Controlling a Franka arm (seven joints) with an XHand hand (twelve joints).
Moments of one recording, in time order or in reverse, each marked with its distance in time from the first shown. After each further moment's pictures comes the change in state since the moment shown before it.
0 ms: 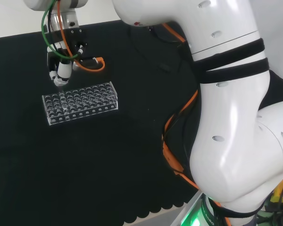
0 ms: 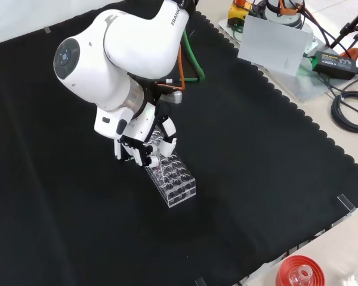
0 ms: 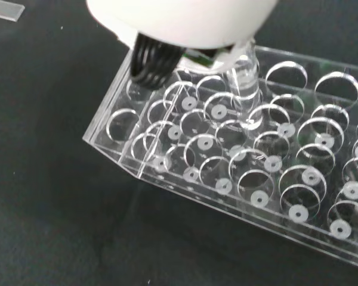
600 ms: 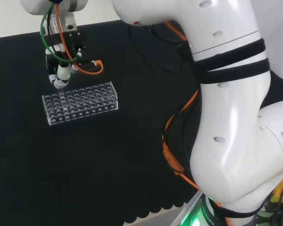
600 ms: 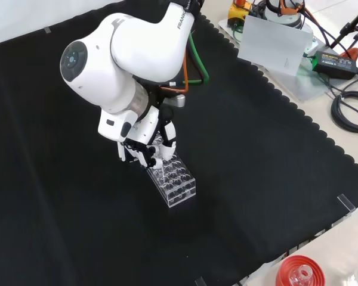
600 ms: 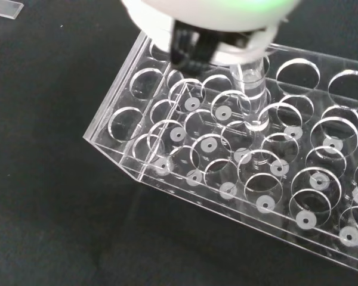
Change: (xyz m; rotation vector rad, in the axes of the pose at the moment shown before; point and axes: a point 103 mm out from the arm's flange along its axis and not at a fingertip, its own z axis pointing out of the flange) arm 0.006 0.003 0.005 -0.031 -0.024 0.005
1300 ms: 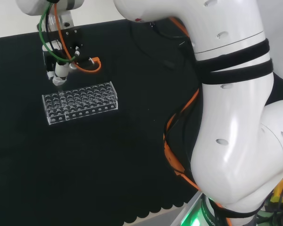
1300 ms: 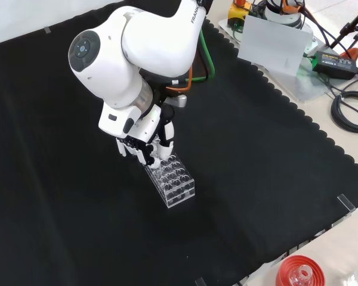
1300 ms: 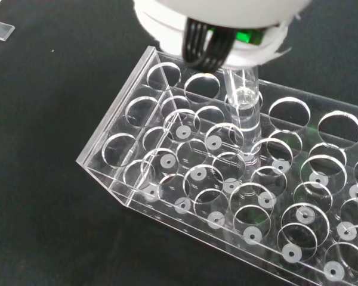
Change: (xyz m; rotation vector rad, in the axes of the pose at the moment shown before) arm 0.005 0.001 -0.012 -0.065 -0.060 0.014
